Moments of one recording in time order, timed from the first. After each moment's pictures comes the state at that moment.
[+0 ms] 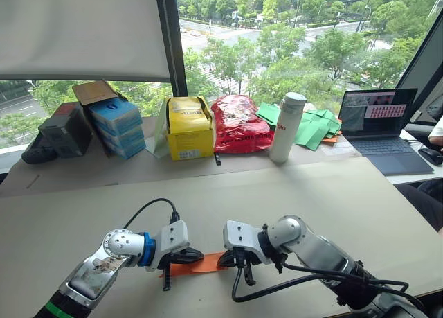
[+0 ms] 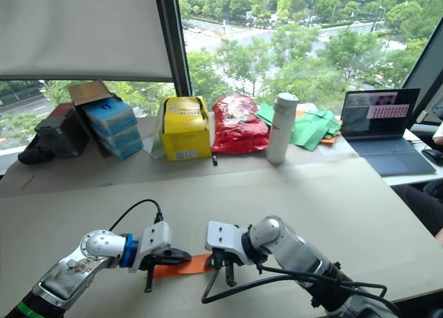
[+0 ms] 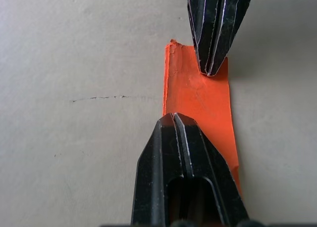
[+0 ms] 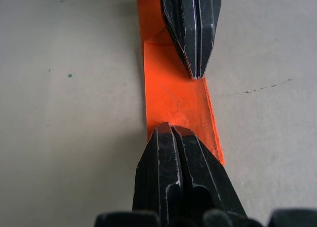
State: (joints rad) left arm -0.14 0.77 -0.28 -0.23 -0.22 0.33 -1.06; right arm -0.49 -0.54 0.62 -0.28 0.06 0.63 1.06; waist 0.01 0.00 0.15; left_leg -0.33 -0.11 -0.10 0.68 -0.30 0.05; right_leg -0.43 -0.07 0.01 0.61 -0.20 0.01
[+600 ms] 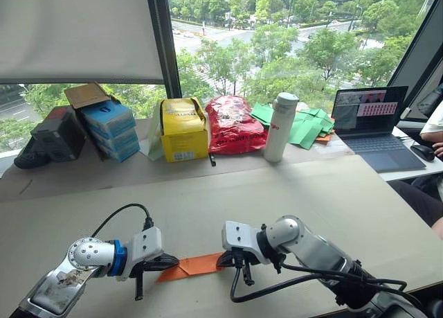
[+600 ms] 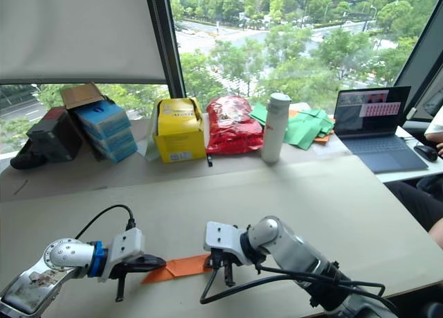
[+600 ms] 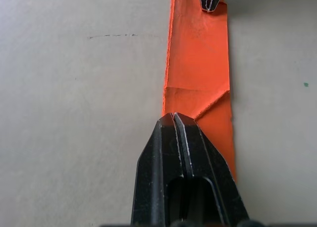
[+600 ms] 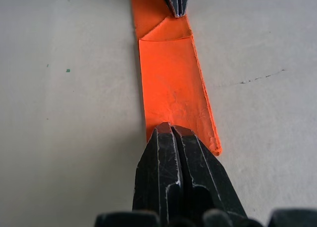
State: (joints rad) left arm 0.05 0.90 -0.11 -0.27 -0.25 0.29 -1.07; right arm -0.50 -0.54 0.63 -0.27 0.06 0.63 1.05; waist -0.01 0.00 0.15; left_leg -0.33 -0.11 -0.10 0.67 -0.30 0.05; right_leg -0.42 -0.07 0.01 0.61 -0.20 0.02
